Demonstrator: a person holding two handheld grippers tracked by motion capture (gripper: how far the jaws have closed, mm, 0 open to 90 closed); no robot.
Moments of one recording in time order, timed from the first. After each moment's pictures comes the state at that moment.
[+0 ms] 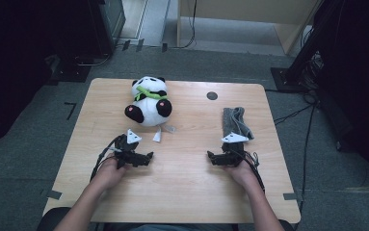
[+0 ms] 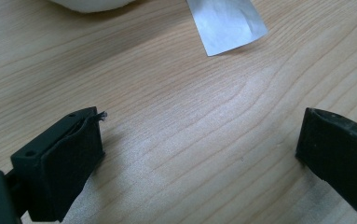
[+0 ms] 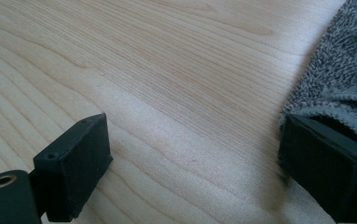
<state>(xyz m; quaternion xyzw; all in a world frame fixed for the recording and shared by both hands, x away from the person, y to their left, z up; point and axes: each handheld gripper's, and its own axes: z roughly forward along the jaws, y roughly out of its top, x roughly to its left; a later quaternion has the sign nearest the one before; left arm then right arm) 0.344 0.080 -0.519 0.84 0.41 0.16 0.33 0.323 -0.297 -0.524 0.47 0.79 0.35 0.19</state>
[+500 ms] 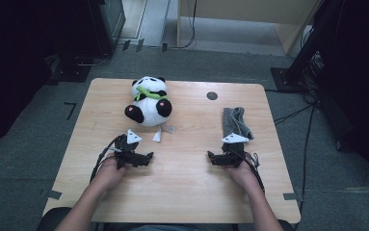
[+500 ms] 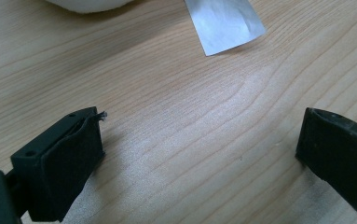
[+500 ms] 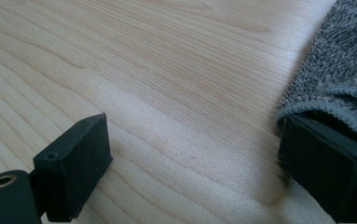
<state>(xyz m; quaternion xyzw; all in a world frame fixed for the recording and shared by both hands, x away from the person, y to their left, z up) 0.344 0.080 -0.519 0.84 0.41 0.16 0.33 0.322 -0.296 -0.524 0.48 0.78 0.35 0.20</state>
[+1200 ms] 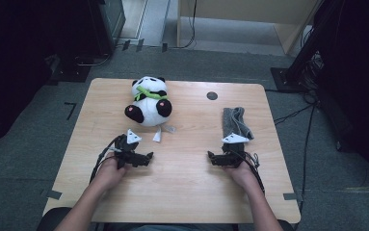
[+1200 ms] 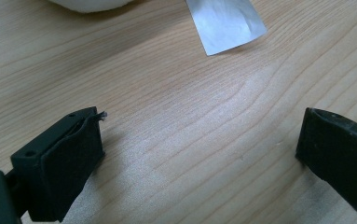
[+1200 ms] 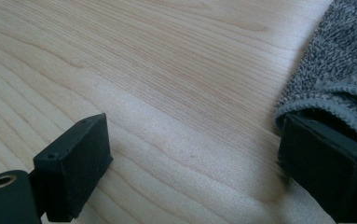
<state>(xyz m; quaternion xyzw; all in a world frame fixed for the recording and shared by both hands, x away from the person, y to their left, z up) 0.344 0.080 -0.519 0.84 0.41 0.16 0.33 0.321 -0.297 -0.524 0.48 0.78 0.35 0.20</state>
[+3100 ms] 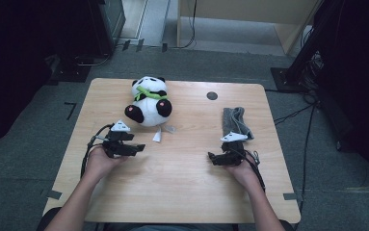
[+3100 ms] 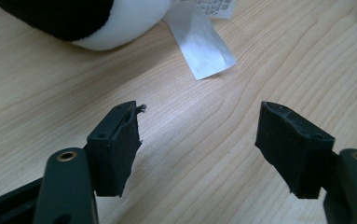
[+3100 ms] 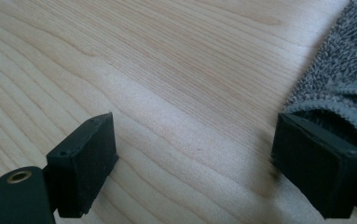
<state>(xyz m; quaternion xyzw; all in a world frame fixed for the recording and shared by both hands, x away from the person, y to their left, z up) 0.362 0.115 -0.478 0.85 0.36 0.08 0.36 0.324 -0.296 -0.517 0.47 0.80 0.32 0.17</state>
